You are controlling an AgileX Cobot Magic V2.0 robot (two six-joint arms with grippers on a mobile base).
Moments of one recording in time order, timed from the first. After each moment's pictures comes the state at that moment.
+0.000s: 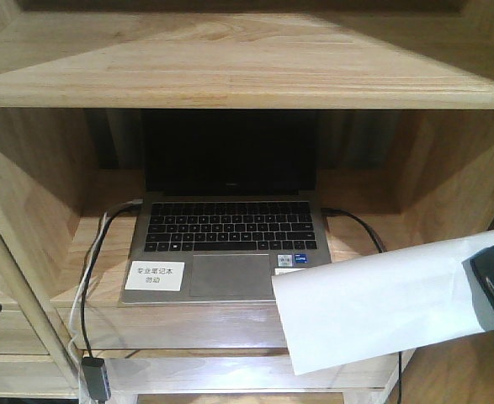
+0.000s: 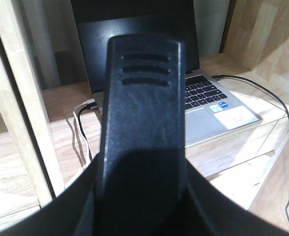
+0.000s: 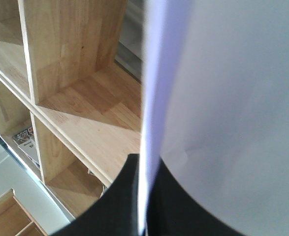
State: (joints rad) left arm -0.35 0.22 -0.50 -0.08 0.70 0.04; right arm 0.34 0.63 0.03 -0.28 -1.05 1.26
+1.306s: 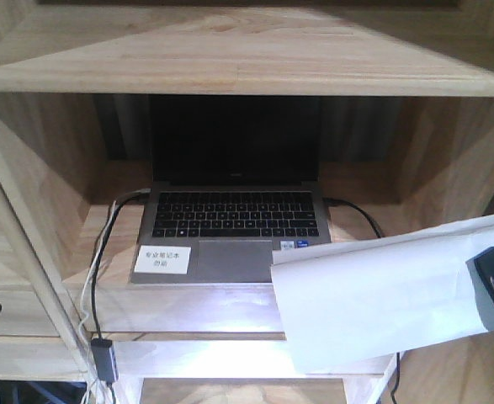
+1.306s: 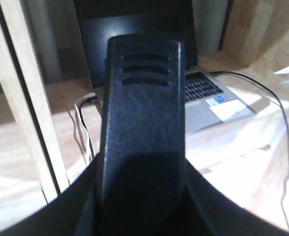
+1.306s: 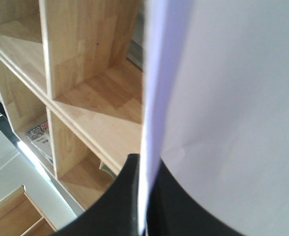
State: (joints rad) left arm -0.35 0.22 -0.50 -0.08 0.70 0.04; right arm 0.34 0.63 0.03 -0.28 -1.07 1.27
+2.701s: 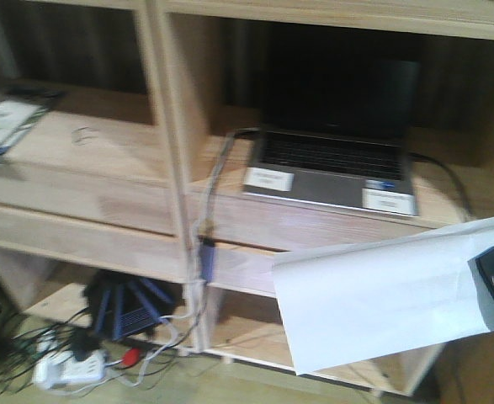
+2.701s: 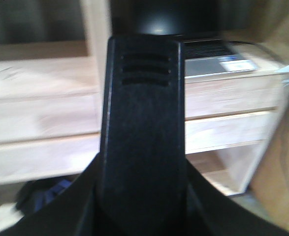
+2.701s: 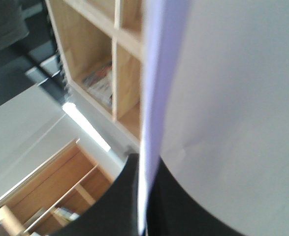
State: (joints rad) left arm -0.35 0.22 -0.50 -0.08 0.70 0.04; right arm 0.34 0.63 0.03 -0.28 -1.08 1.27
